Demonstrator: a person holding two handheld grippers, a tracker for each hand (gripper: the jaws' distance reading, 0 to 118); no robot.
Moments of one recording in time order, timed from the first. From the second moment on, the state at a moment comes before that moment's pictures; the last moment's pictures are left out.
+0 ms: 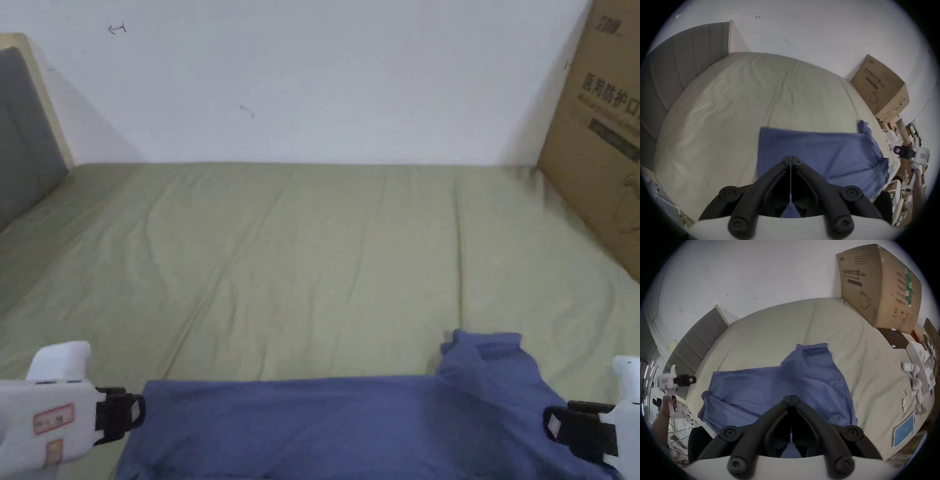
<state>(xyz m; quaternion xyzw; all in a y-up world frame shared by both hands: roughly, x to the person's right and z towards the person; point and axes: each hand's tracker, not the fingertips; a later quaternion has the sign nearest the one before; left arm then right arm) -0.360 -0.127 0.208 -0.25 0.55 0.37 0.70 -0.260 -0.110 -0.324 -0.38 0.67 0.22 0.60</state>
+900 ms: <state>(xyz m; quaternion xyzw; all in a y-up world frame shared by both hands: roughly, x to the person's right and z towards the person) -0.445 -0.162 0.208 -0.31 0.53 0.35 0.70 -0.483 -0.196 -0.408 -0.46 0.54 0.27 0.65</state>
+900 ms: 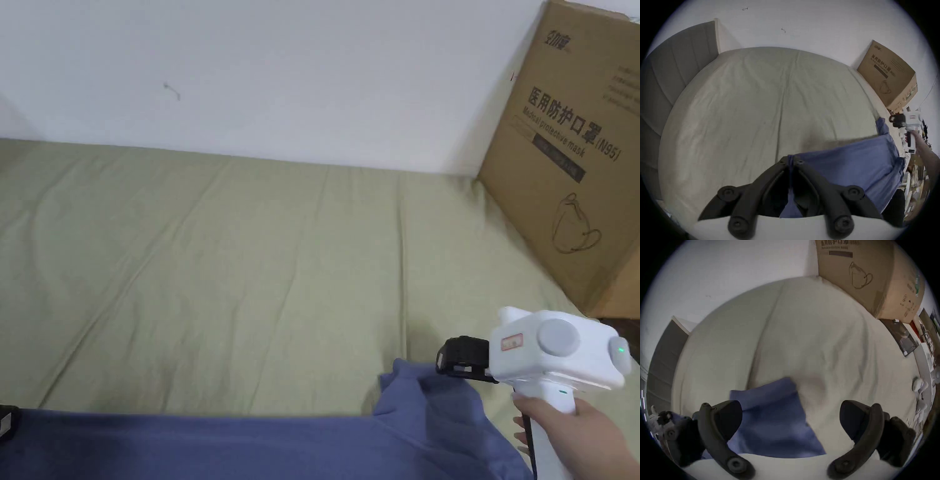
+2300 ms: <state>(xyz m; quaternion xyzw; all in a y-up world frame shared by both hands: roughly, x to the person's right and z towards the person) -0.226 -0.173 0.252 -0.31 0.50 0.40 0.70 -0.142 -0.172 -0.412 -0.49 0.54 0.25 0.63</state>
